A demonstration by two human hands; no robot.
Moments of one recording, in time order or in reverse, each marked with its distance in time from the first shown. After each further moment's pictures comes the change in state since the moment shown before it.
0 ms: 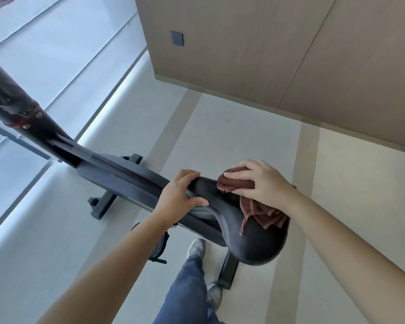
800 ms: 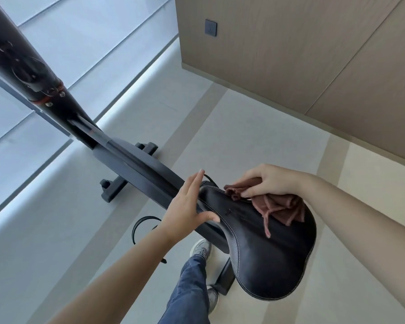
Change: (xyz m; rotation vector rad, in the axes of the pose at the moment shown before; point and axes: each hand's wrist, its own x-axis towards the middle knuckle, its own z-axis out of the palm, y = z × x) left_hand -0.004 -0.007 0.006 0.009 0.044 -0.048; right_hand 0.083 0.019 -0.014 0.445 -0.661 0.002
